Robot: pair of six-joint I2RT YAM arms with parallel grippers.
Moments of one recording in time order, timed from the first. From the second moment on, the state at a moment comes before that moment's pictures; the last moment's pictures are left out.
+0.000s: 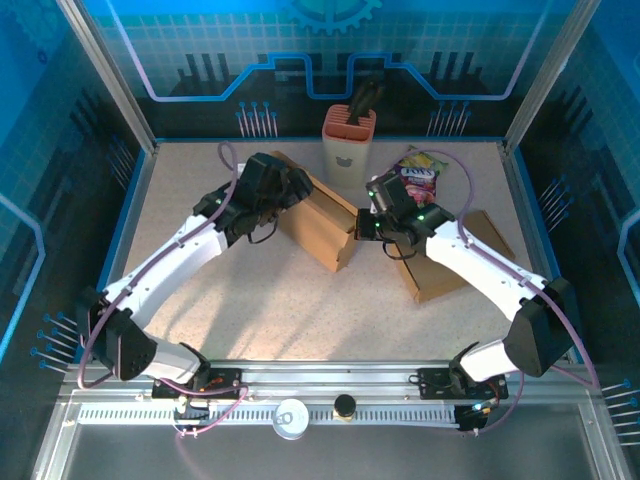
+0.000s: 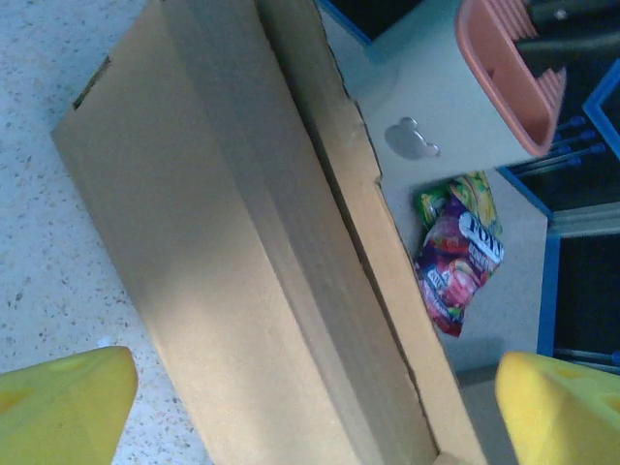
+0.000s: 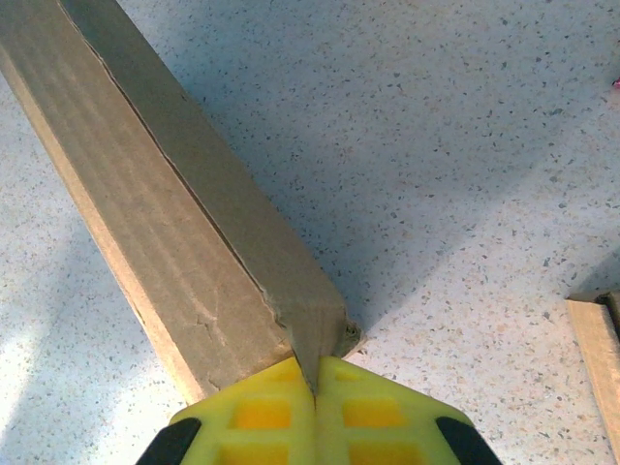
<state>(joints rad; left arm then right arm) -0.52 1.46 1.40 -0.68 -0.18 -1.10 0.60 1.44 1.20 -0.63 0.03 0.58</state>
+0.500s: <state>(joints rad) -0.39 1.76 1.62 -0.79 -0.03 -1.38 0.65 1.44 1.20 -0.63 0.07 0.55</state>
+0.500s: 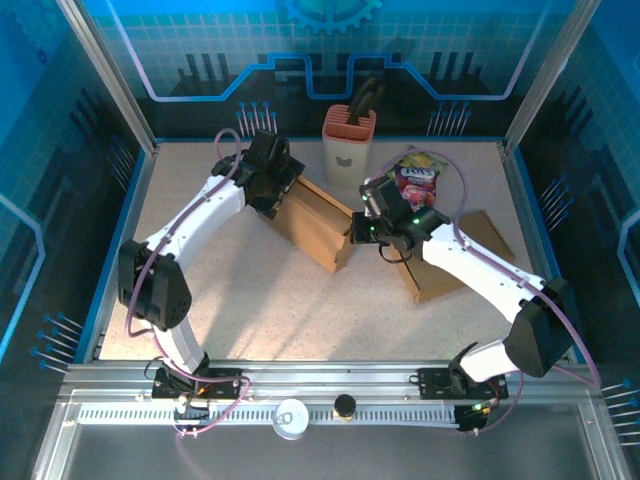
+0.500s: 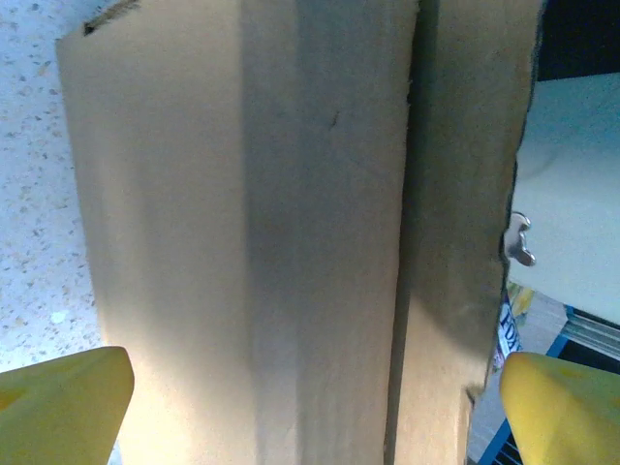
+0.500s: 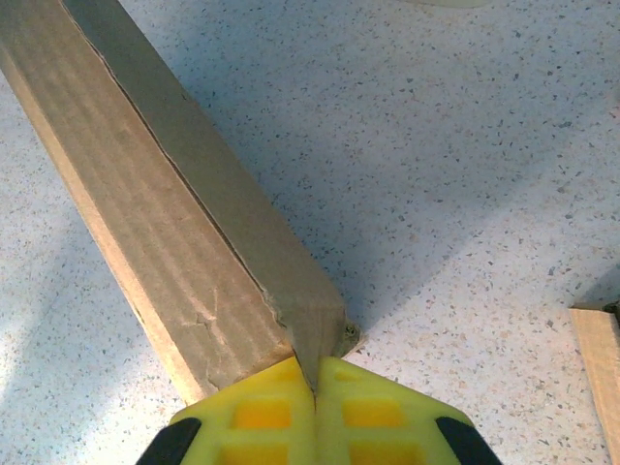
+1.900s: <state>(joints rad) -0.40 1.67 1.49 -0.91 -0.12 -1.74 0.74 1.43 1.20 -0.60 0.13 0.68</state>
